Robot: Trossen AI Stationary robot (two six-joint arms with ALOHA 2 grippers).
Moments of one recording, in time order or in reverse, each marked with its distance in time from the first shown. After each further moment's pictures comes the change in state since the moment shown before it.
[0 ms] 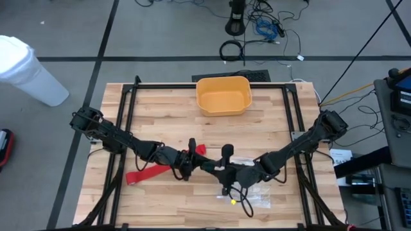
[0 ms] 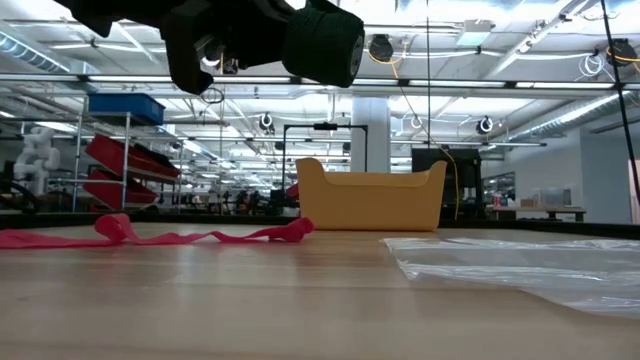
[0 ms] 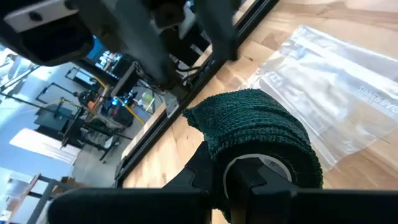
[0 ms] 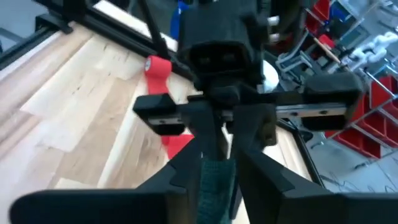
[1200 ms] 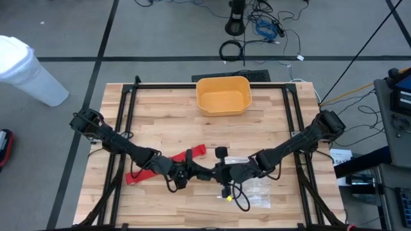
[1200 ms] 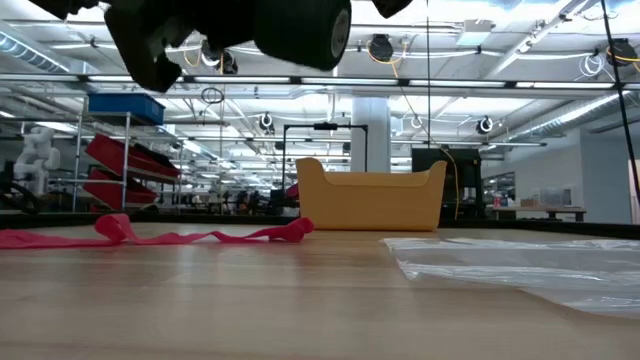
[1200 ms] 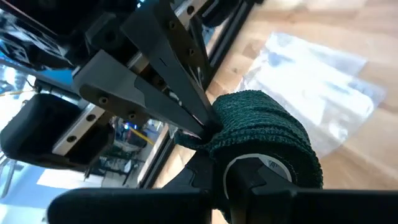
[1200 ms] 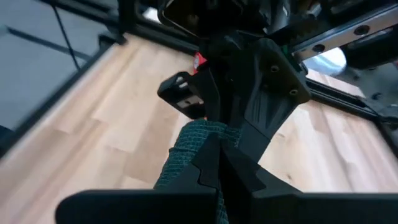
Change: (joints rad) left arm -0.132 0.002 -0.004 0.057 -0.072 0.182; right arm -0.066 0.037 0.002 -0.098 -0.265 0.199
